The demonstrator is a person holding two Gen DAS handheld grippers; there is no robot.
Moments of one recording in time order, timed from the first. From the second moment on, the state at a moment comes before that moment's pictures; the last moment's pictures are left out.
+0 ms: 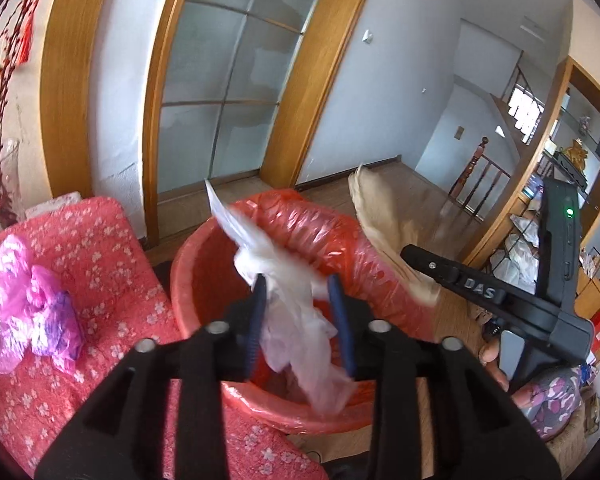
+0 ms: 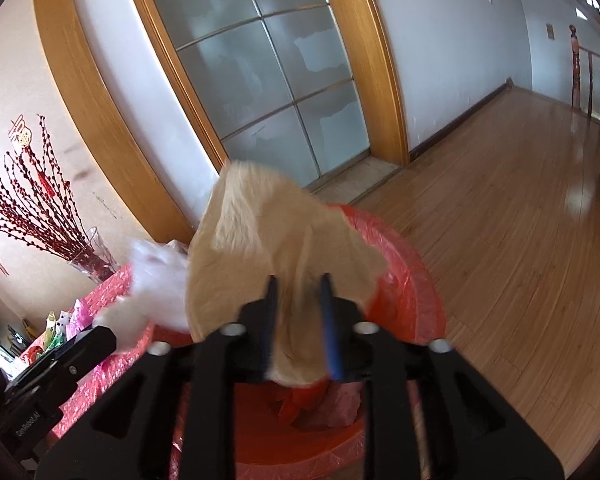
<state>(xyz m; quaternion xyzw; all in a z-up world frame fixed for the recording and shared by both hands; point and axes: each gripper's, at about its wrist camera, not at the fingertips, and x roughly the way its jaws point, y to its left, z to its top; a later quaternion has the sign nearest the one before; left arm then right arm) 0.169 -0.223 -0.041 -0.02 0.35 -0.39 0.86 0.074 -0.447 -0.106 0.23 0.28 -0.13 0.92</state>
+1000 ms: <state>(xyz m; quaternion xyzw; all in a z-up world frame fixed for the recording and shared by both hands) 0.136 0.016 -0.014 -0.02 0.28 -0.12 0.95 0.090 -0.300 -0.091 0.11 0.29 -0.01 0.95</state>
